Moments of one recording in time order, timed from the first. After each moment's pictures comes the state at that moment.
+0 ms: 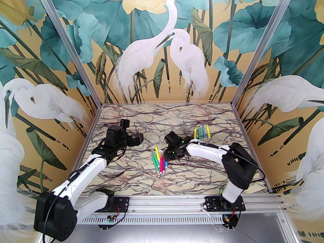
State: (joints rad) left arm -0.26 1.09 0.71 -0.23 0.15 -0.32; right arm 0.83 1.75 1.09 -0.56 -0.11 0.47
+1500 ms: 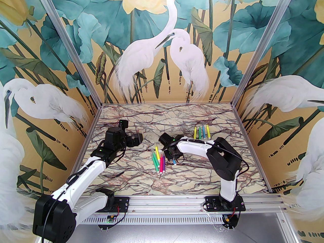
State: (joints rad) left arm -0.26 1.07 0.68 -0.20 0.16 -0.34; right arm 0.84 1.91 1.23 -0.72 0.08 0.46
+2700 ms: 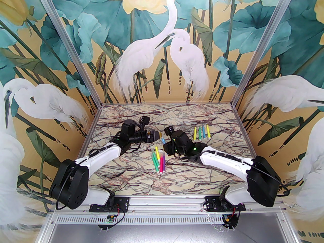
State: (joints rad) left arm -0.40 1.43 0.82 0.13 0.72 -0.59; right arm 0.84 1.44 0.91 -0.15 -0.06 0.35
